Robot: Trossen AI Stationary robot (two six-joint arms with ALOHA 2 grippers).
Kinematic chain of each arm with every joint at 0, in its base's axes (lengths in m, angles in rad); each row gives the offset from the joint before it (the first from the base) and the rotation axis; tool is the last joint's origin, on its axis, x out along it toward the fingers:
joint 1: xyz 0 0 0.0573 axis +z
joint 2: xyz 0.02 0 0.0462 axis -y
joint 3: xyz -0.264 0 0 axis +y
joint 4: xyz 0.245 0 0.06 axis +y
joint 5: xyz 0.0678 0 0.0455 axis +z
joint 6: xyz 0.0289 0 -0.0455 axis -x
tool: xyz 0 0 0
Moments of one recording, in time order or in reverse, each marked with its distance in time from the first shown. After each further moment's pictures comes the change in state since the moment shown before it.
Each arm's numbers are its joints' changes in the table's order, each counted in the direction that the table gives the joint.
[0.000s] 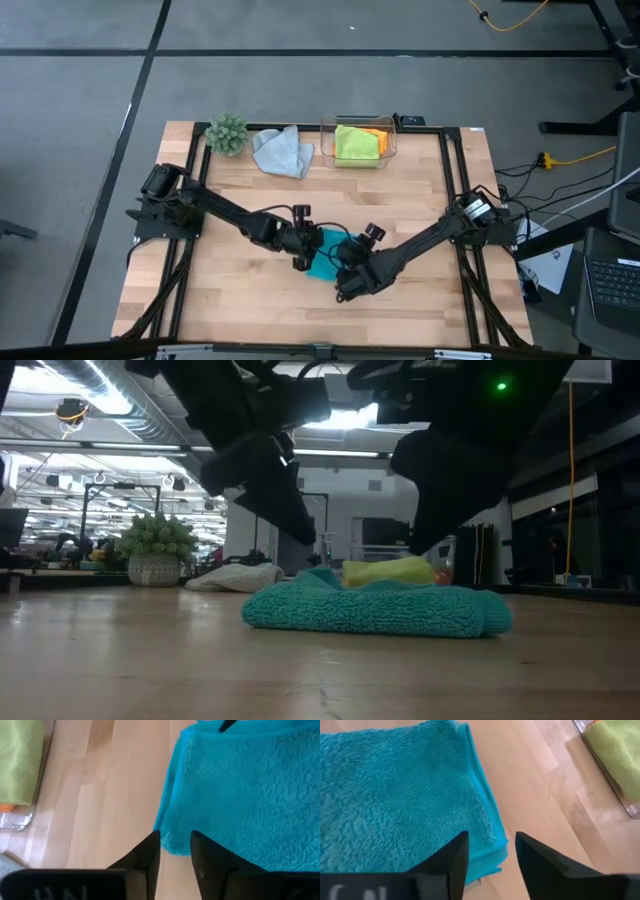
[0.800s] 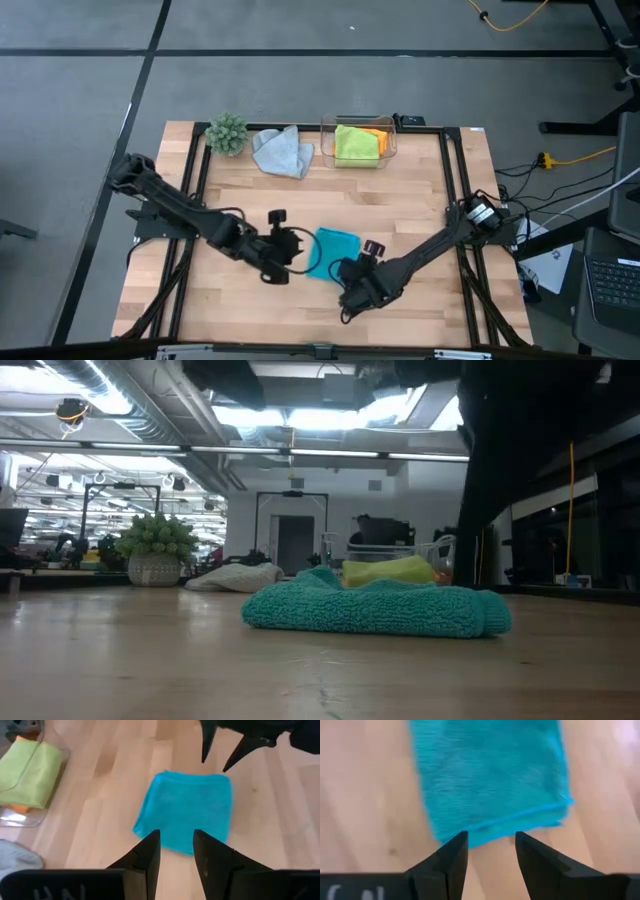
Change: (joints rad) left arm -0.195 0.292 -0.027 0.206 0.058 0.237; right arm 0.074 0.000 -0.120 0.040 0.266 0.080
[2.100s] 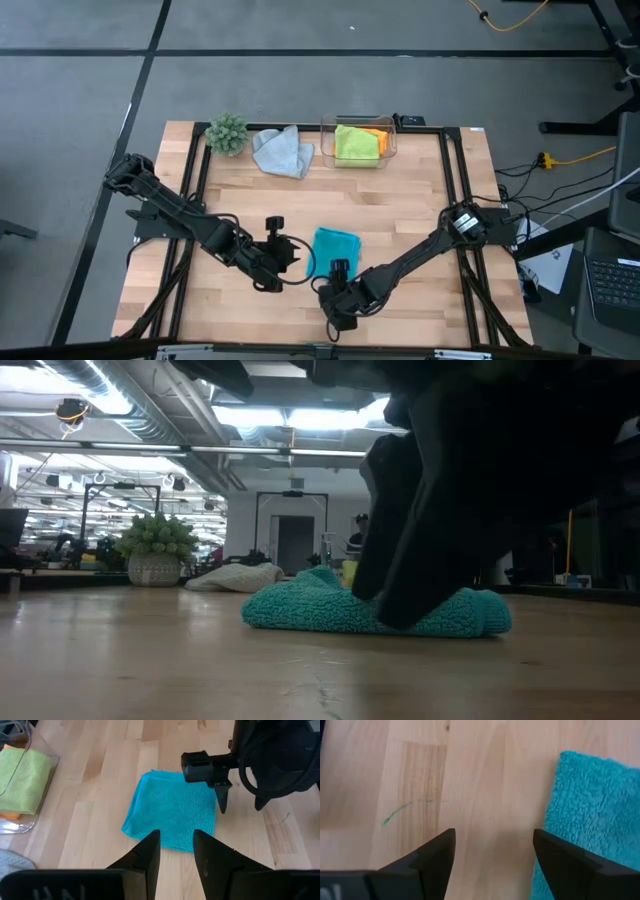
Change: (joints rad) left arm -0.053 0.006 0.001 0.004 0.002 -0.014; right arm -0.008 -0.130 0.002 -0.458 0.146 0.513
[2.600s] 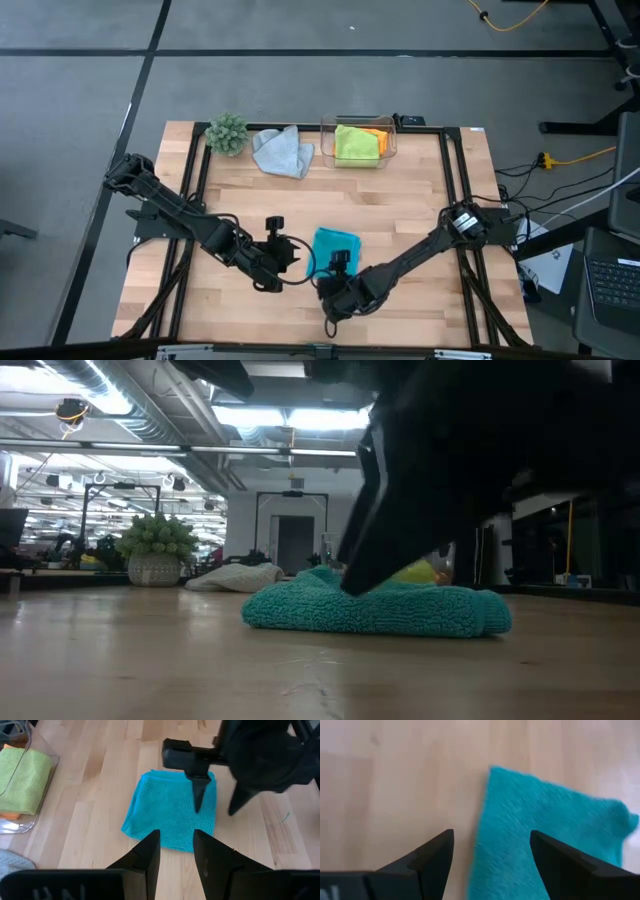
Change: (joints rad) left arm 0.000 0.000 0.000 0.000 0.000 0.000; right arm -0.007 0.000 -0.017 0.068 -0.225 0.009
